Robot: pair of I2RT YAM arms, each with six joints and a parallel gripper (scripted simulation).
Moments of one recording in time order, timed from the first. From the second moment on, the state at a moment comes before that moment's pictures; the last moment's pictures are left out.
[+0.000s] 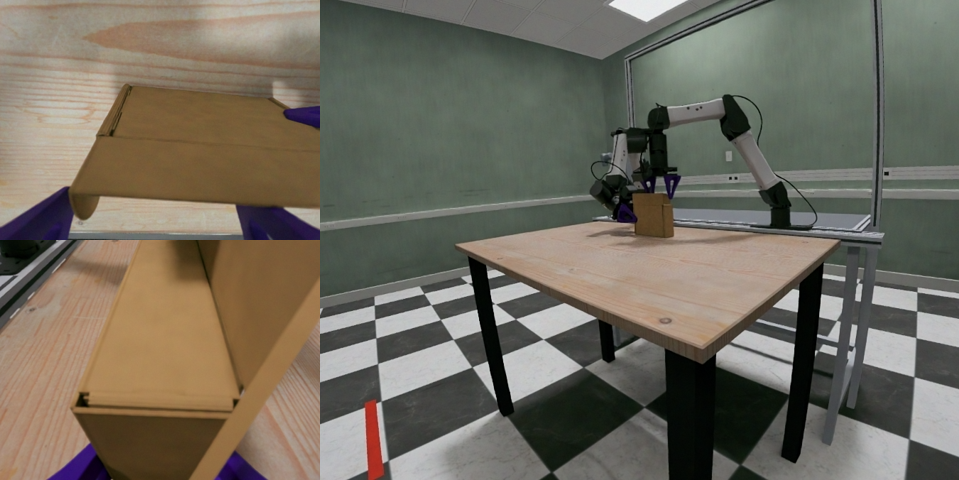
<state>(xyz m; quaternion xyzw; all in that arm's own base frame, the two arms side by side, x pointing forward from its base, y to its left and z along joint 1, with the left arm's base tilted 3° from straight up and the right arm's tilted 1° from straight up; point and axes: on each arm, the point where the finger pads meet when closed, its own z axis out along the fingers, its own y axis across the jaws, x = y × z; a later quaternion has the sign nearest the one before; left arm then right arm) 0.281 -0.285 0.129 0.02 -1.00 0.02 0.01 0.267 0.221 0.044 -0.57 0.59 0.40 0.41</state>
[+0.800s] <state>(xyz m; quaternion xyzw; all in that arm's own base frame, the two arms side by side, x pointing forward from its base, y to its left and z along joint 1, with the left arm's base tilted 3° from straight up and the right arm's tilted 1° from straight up) 0.282 -0.276 0.128 0.02 -1.00 0.02 0.01 0.267 0.221 0.044 -0.57 0.59 0.40 0.41</state>
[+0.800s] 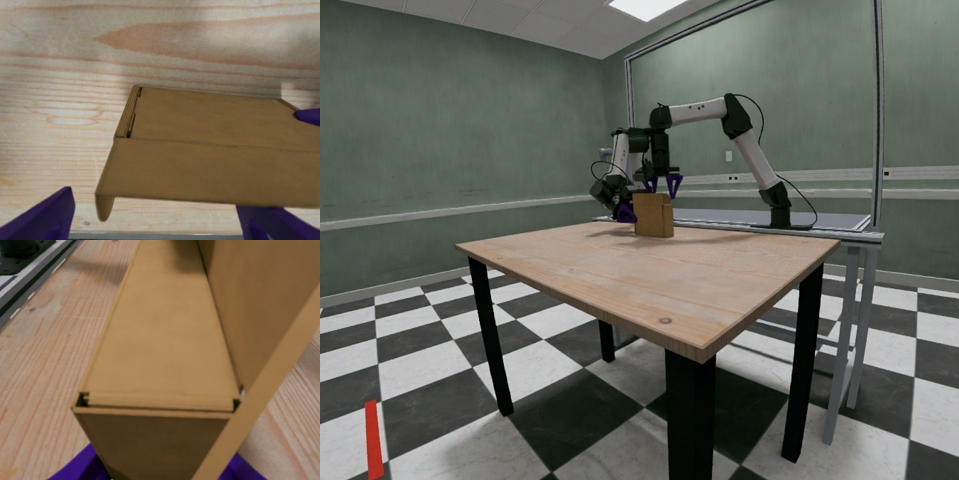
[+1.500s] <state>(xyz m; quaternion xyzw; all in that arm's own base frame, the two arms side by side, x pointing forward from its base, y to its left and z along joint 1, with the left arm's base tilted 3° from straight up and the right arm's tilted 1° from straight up) 0.281 -0.270 0.127 0.02 -1.00 0.02 0.01 0.267 0.221 0.044 -0.57 0.59 0.40 0.41</state>
